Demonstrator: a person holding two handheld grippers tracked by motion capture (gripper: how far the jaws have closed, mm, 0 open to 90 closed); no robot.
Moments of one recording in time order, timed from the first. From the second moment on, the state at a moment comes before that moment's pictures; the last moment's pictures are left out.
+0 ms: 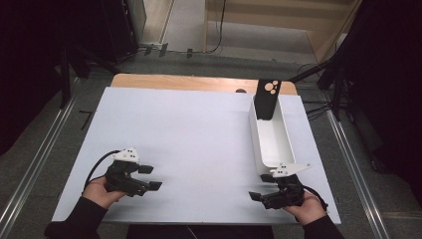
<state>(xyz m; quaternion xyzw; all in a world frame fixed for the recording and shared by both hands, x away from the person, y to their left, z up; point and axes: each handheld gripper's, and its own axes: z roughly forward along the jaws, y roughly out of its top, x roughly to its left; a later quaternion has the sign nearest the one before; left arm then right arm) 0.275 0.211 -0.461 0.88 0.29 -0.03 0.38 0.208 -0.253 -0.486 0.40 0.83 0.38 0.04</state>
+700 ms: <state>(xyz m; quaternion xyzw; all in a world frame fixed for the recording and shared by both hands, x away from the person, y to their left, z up) 0.276 0.209 -0.462 0.88 0.28 -0.03 0.37 0.211 -0.254 -0.488 0.41 0.83 0.37 0.04</state>
